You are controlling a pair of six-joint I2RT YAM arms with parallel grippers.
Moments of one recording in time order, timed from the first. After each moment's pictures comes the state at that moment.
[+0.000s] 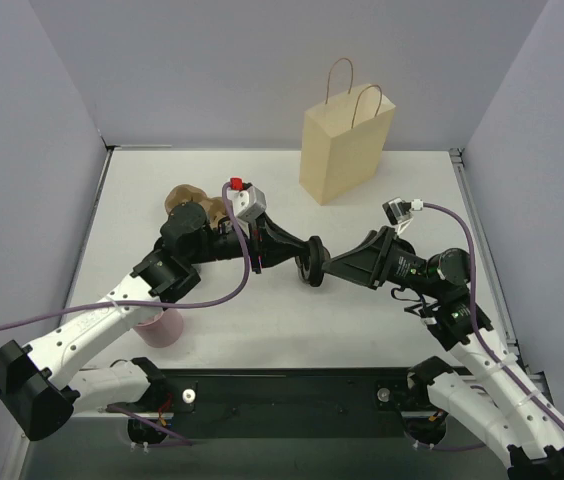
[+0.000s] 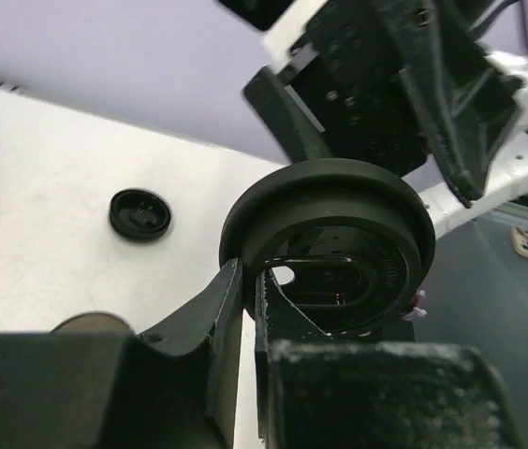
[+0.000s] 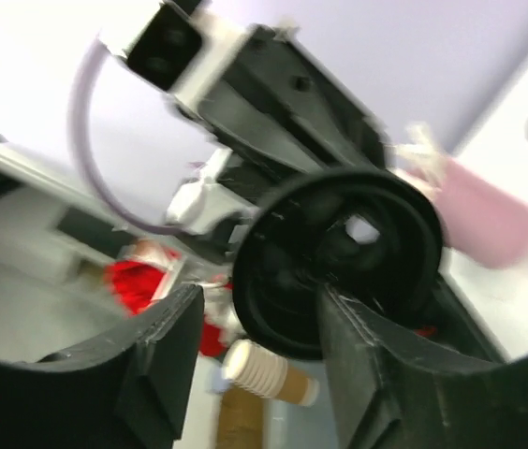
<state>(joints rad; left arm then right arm) -0.75 1.15 0.99 0.25 0.70 -0.28 0.47 0.71 0.59 0.48 -0.78 1.34</state>
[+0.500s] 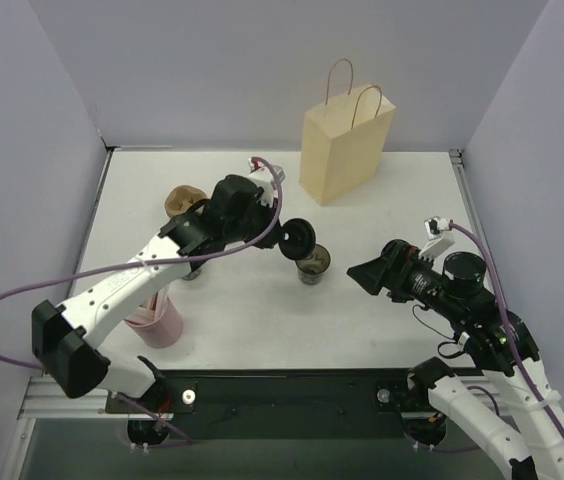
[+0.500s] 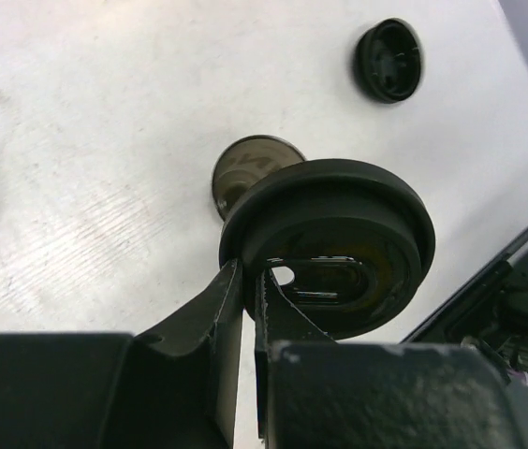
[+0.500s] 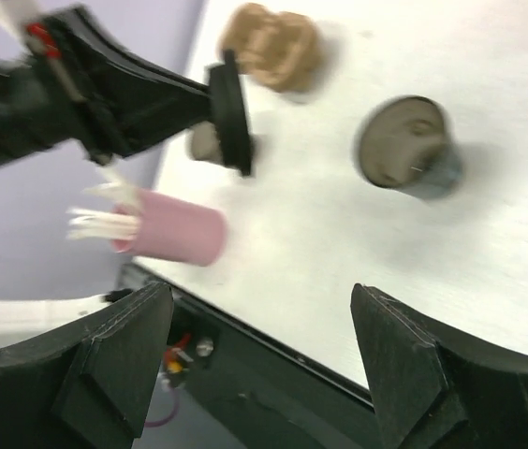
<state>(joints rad) -0.76 1.36 1.30 -0.46 0.07 -0.37 0.47 0.59 0.89 -0.62 -0.24 0.73</state>
